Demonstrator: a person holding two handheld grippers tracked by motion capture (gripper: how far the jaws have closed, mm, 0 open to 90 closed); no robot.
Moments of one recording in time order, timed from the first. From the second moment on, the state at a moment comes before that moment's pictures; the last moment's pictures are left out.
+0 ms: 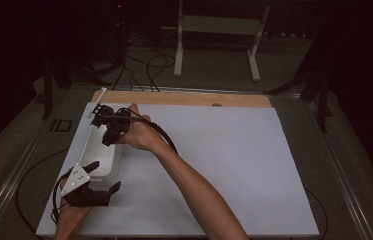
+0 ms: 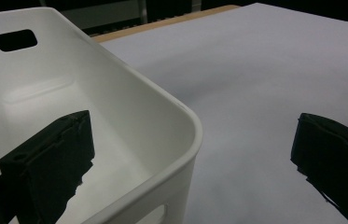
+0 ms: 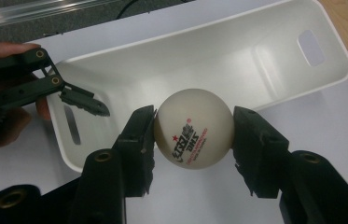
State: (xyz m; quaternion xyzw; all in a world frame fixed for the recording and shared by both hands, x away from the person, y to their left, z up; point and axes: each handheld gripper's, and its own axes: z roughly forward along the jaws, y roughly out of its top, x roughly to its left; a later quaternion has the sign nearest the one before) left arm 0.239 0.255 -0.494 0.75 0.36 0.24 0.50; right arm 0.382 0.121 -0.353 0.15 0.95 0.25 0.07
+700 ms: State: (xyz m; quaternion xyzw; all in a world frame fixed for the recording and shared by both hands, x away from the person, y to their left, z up) left arm 0.239 0.254 -0.494 0.75 0.36 0.24 0.49; right arm 0.381 0.137 -0.361 0.14 0.95 0.25 0.08
